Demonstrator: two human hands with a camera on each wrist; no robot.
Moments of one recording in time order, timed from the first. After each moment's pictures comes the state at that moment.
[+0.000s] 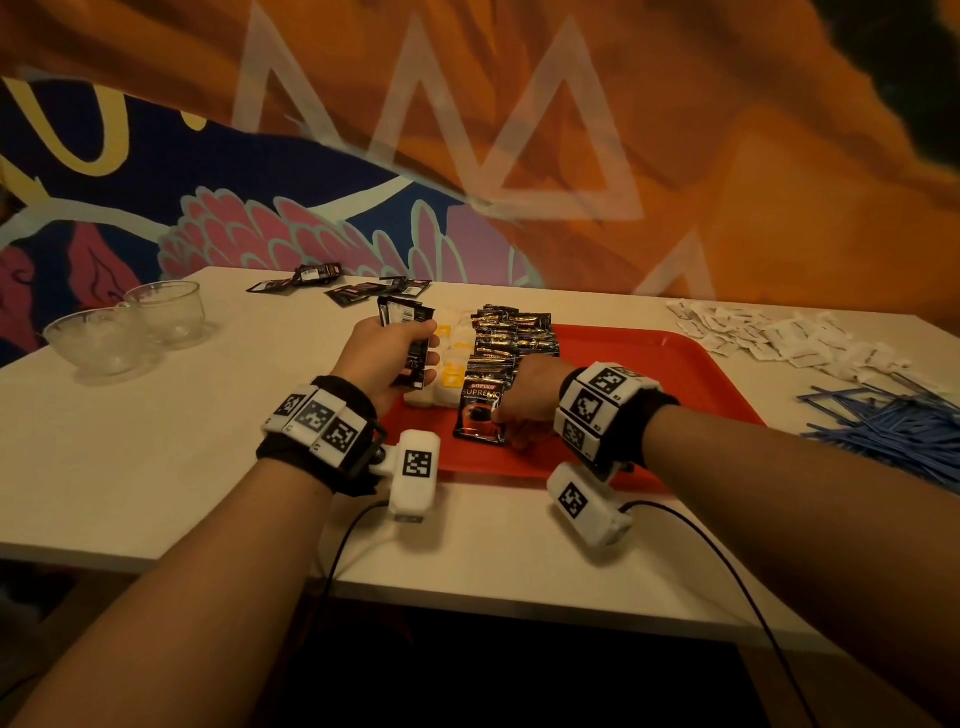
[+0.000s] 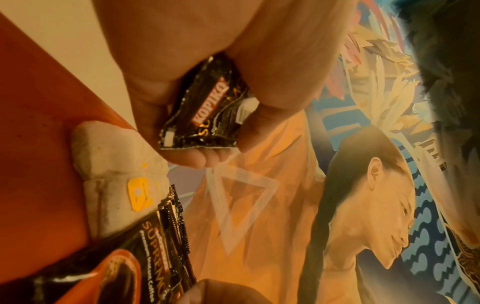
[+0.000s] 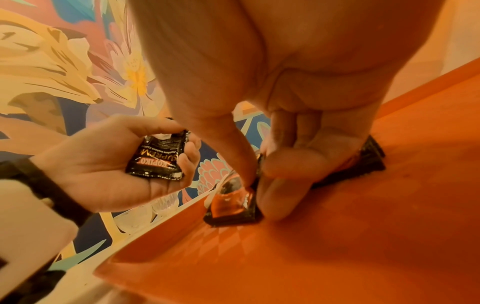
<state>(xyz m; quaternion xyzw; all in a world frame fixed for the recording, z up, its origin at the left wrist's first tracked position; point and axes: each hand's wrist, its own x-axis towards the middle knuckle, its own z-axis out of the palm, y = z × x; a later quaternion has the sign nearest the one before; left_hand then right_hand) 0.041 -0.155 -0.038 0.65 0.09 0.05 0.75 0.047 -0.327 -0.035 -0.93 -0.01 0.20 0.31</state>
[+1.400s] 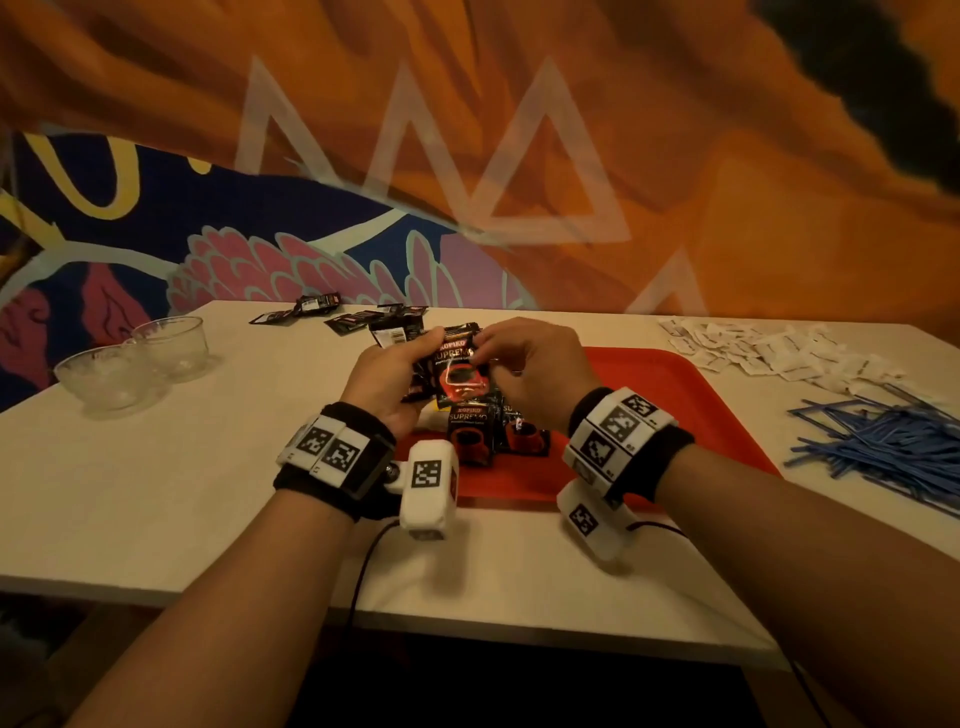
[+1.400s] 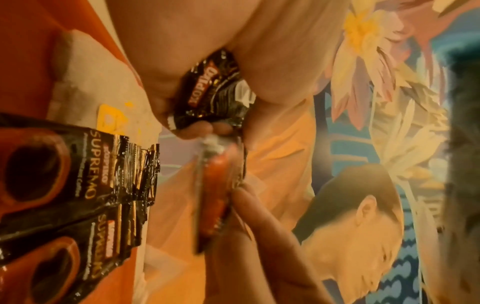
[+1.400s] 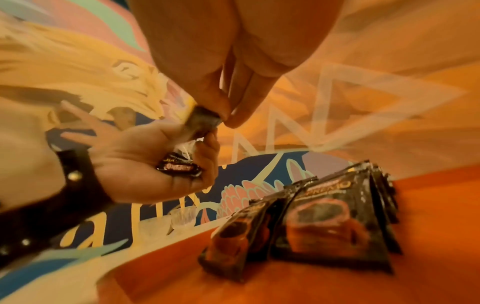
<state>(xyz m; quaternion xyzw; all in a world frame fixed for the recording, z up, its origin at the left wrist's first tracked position) 0.033 -0.177 -0.030 0.53 0.08 0.02 0.84 0.034 -0.346 -0.024 -0.84 -0.27 -0.23 0.40</state>
